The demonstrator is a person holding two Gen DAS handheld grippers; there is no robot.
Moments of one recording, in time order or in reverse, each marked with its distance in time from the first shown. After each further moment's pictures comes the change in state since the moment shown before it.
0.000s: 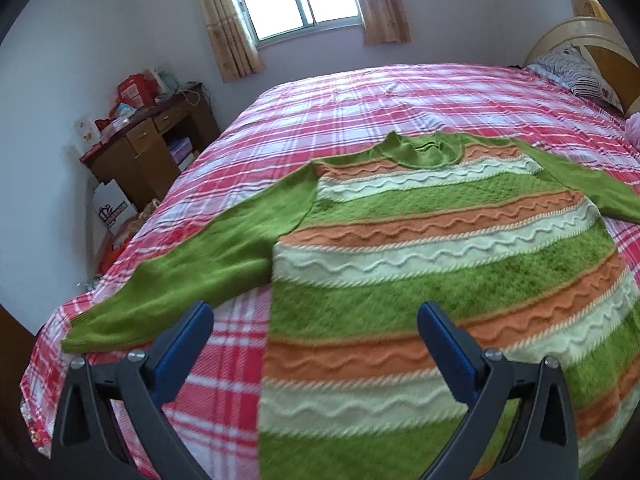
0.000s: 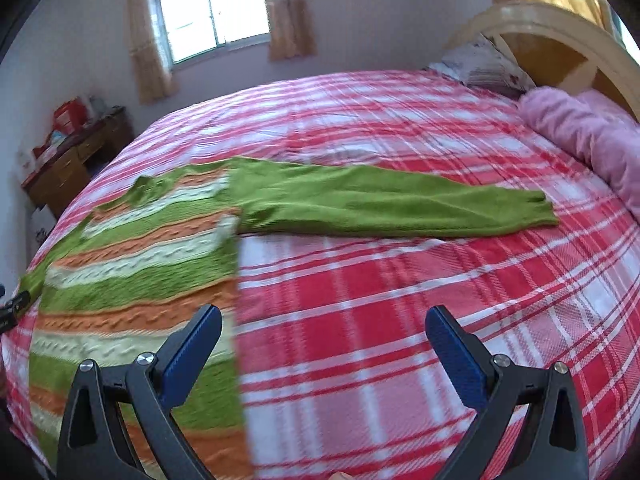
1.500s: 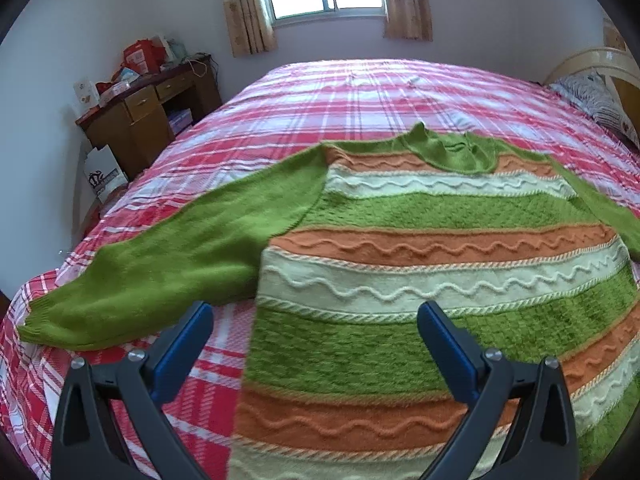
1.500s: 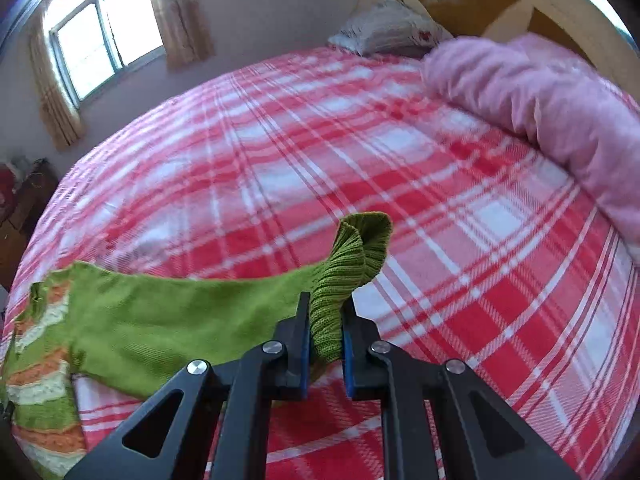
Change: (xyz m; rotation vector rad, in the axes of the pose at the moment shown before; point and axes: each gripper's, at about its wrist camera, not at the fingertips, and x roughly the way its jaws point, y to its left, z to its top) left arm 0.051 0.019 0.012 -0.126 0.047 -0.025; right arm 0.055 -0.177 0.126 0.163 0.042 -0.153
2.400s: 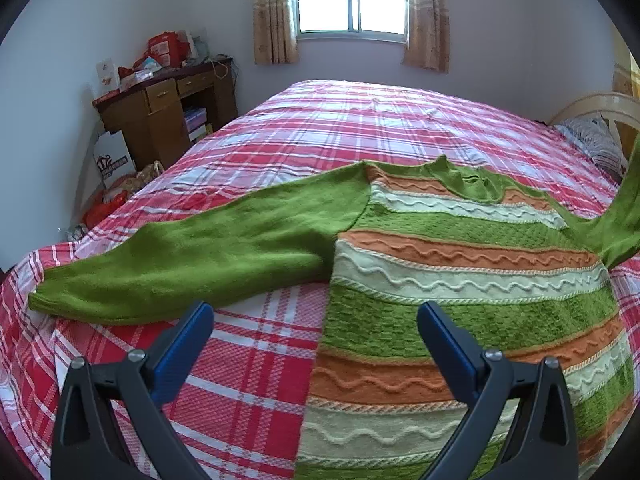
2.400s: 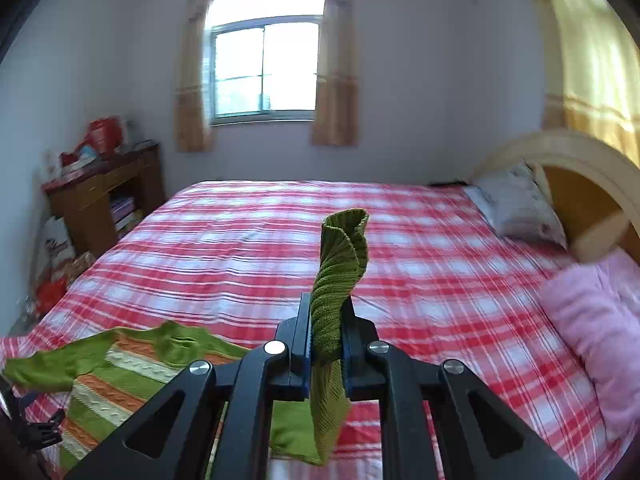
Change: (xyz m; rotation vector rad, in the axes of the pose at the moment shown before) left arm -0.026 0.058 -0.018 -0.111 -0.058 -0.047; right arm -0.174 0.283 0.065 -0.435 -0.338 0.245
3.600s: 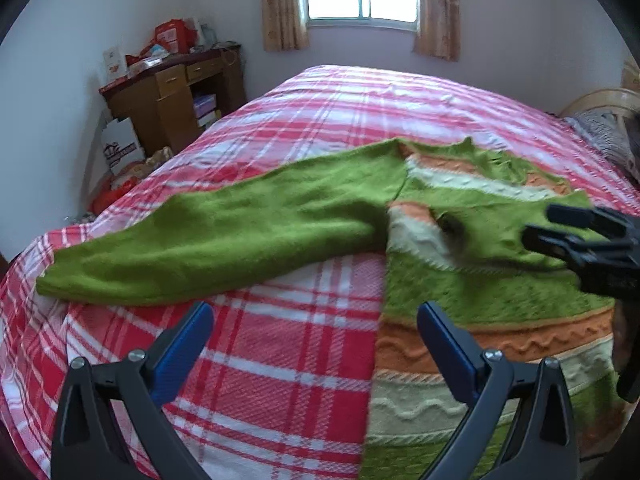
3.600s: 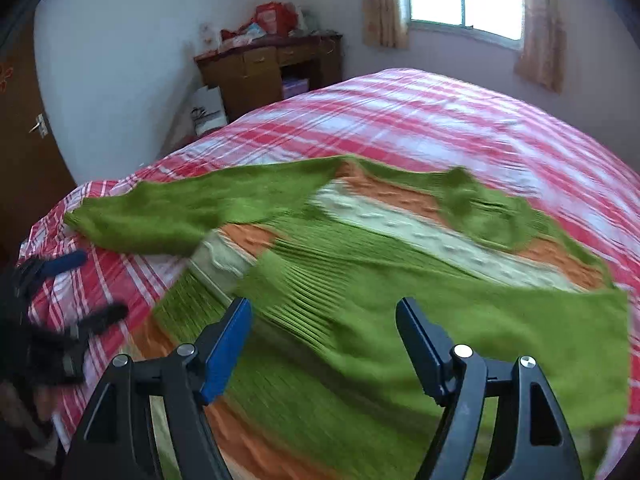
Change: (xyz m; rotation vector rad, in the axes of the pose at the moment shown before) left arm 0.002 0.032 -0.012 0.008 0.043 0.008; right arm 0.111 0.254 -0.195 -0.241 0.272 0.497
